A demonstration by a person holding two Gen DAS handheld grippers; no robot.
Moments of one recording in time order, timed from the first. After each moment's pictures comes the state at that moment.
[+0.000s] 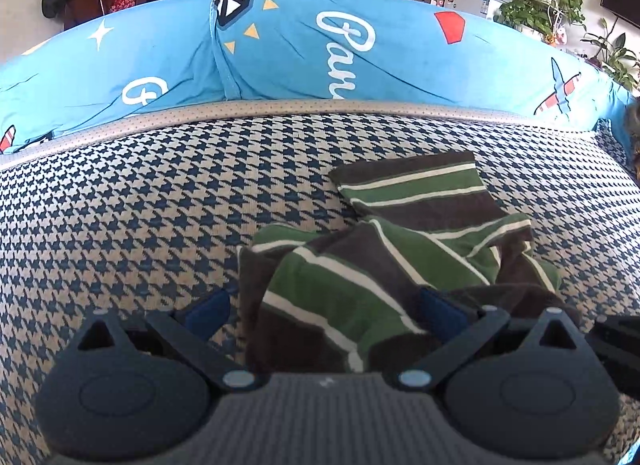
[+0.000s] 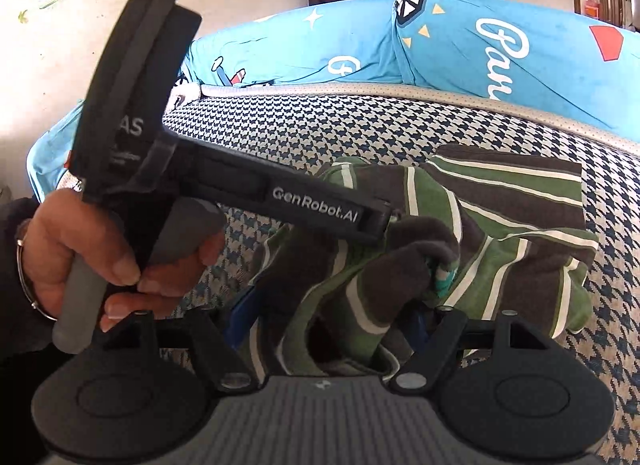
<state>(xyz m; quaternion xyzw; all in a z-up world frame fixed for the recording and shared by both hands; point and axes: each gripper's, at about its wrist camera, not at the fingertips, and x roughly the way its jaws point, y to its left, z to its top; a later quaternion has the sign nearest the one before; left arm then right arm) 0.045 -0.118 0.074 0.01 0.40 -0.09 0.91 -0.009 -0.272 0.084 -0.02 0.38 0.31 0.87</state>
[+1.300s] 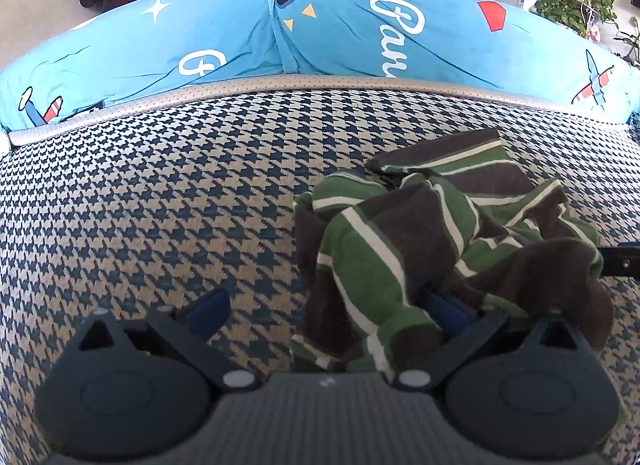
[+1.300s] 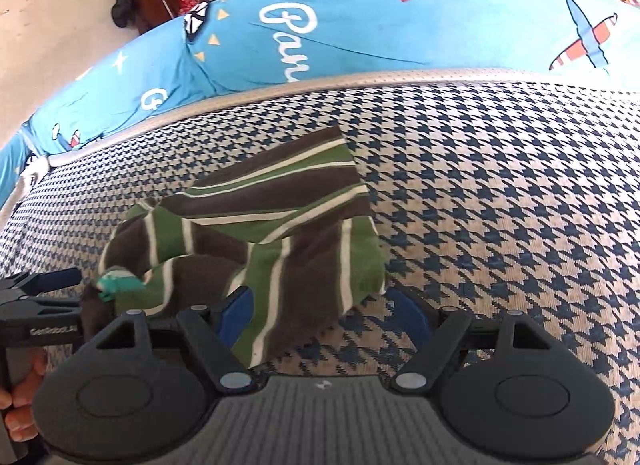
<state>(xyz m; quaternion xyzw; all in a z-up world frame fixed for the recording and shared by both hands) 0.013 -0.089 0.065 0.01 0.41 -0.04 0.91 0.022 -0.357 0.077 0.07 0.43 0.08 0.90</state>
